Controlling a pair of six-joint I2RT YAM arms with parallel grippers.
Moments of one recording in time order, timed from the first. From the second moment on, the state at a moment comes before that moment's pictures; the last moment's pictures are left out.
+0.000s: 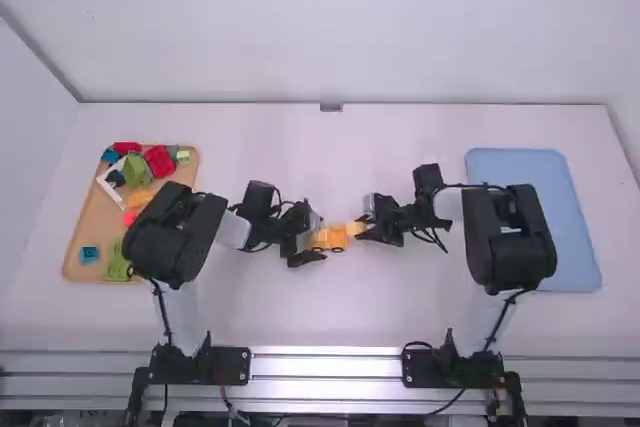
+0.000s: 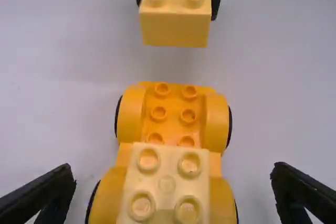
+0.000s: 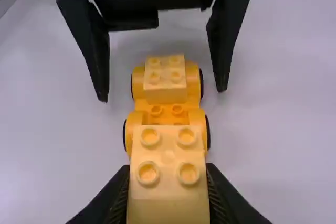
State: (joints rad) left arm -0.27 1.97 0.66 0.37 0.94 0.83; right arm 0.14 1.94 0.88 -0.37 -1.08 -1.38
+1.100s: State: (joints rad) left arm -0.27 1.99 0.66 0.37 0.91 0.86; right arm 0.29 1.93 0.83 -0.10 -0.98 -1.18
